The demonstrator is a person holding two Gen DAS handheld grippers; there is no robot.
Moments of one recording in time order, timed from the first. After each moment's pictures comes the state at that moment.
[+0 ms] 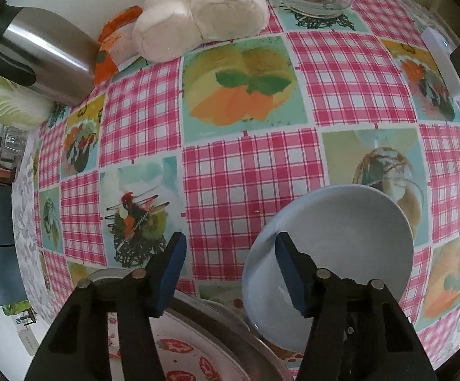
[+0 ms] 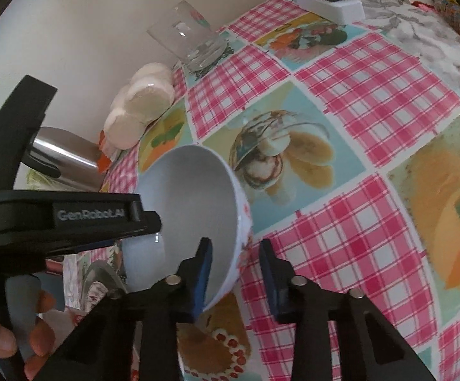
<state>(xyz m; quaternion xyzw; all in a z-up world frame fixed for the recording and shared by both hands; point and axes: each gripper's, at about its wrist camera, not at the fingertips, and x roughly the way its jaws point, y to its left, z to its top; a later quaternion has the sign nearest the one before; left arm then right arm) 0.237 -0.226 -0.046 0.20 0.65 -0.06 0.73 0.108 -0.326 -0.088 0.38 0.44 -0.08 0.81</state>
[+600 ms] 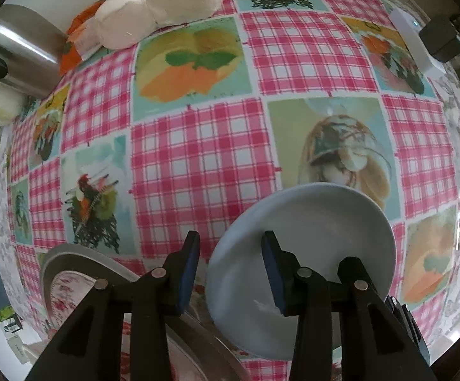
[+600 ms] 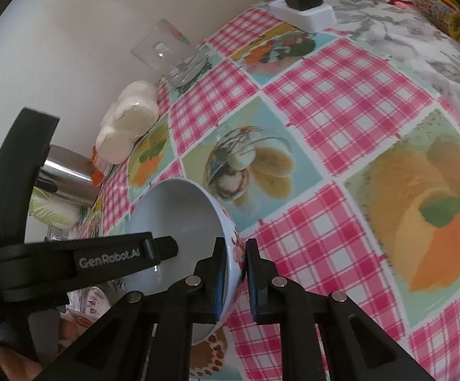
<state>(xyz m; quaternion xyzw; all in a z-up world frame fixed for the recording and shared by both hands) 0.211 -0.251 -0.059 0.17 0.67 -0.10 0.72 0.086 -0.352 -0.083 0.39 0.43 -0.11 0.80</state>
